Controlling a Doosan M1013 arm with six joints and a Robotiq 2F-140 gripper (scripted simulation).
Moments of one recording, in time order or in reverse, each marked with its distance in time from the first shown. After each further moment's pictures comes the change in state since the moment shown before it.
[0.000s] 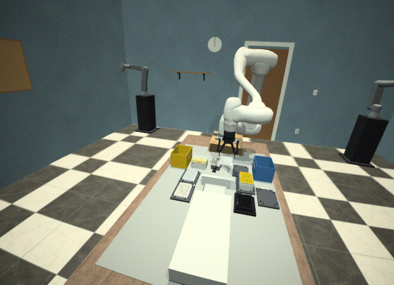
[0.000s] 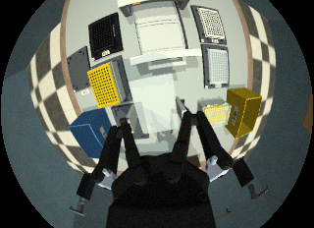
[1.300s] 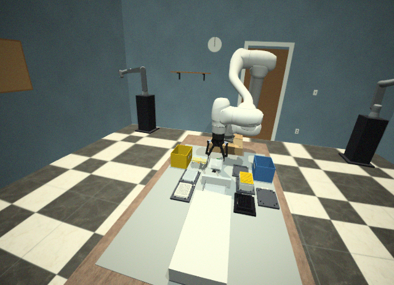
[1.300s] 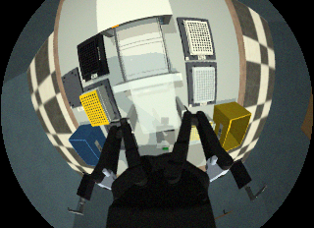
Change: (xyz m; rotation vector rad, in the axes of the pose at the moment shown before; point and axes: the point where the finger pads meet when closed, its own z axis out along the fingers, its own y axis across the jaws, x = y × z) arm 0.064 0.068 0.000 0.000 0.000 0.000
